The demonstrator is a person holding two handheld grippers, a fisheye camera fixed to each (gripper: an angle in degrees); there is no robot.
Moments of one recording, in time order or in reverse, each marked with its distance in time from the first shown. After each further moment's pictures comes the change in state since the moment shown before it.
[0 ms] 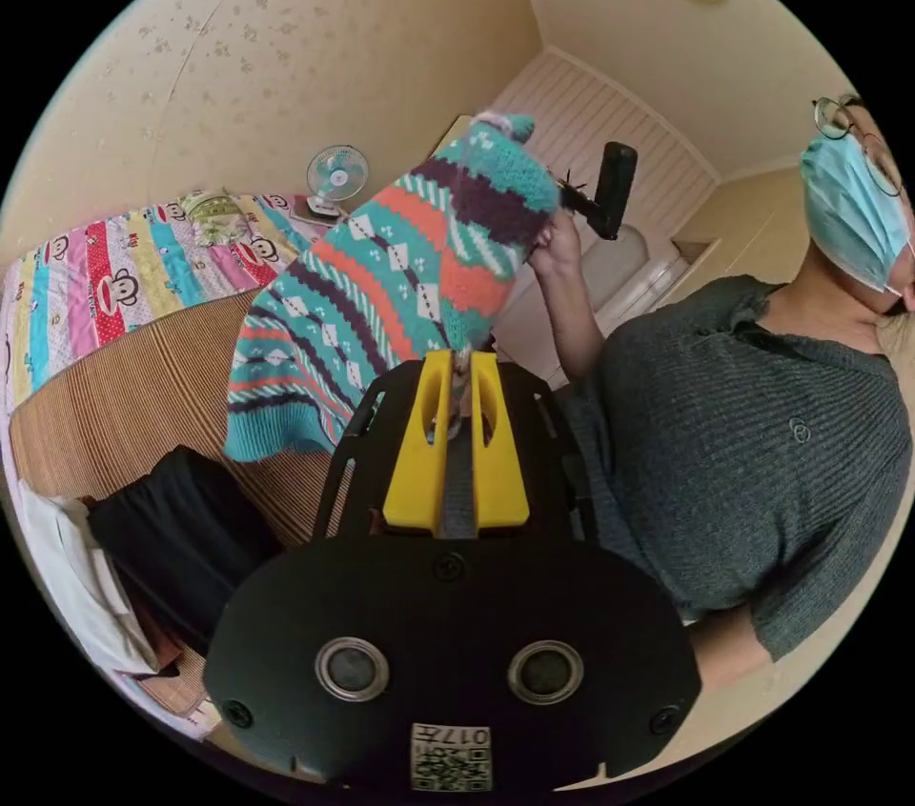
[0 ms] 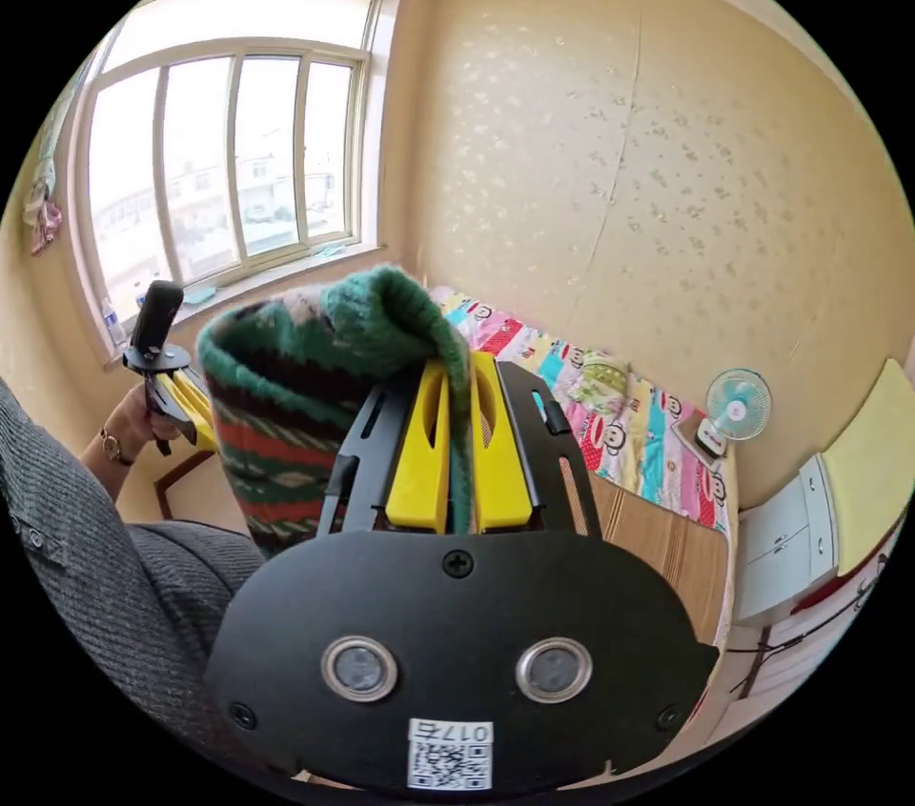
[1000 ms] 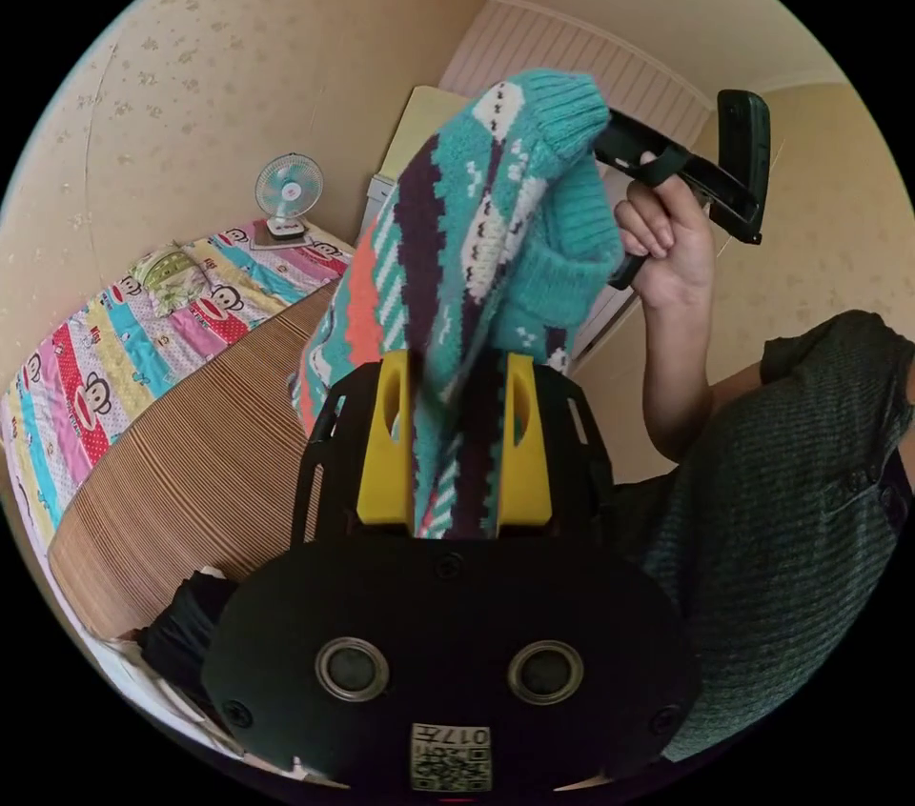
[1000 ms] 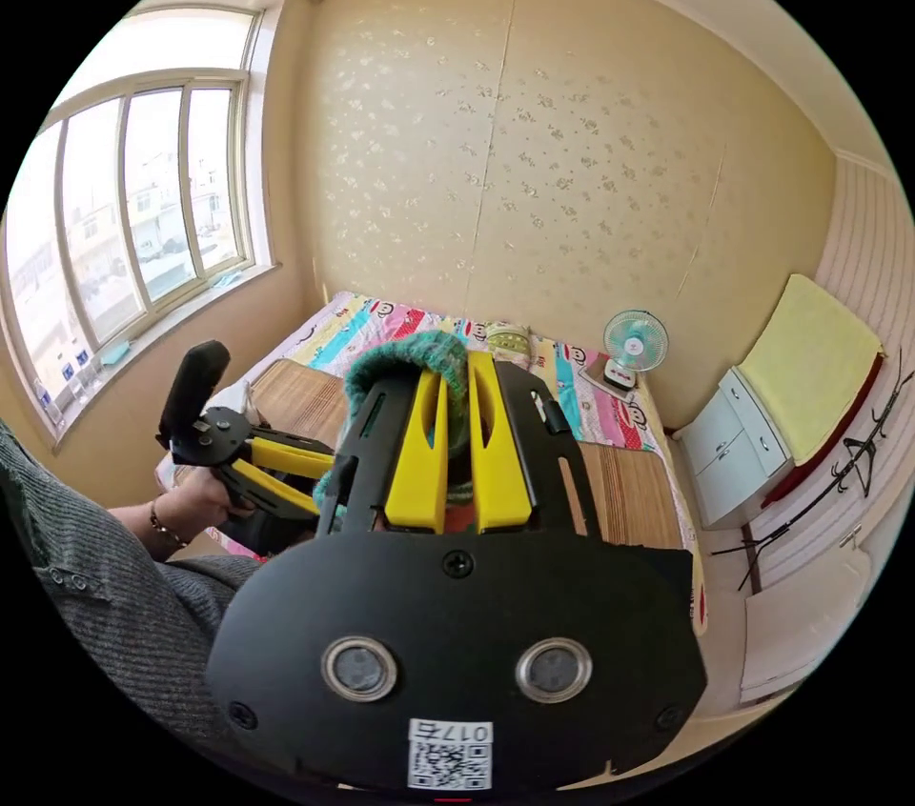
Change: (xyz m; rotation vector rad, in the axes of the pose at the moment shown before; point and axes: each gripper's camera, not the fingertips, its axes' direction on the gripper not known) left arm 0.047 -0.099 0.319 -0.078 -0.089 0.255; right arm 0.066 -0.012 -0.064 -0.044 0.135 0.205
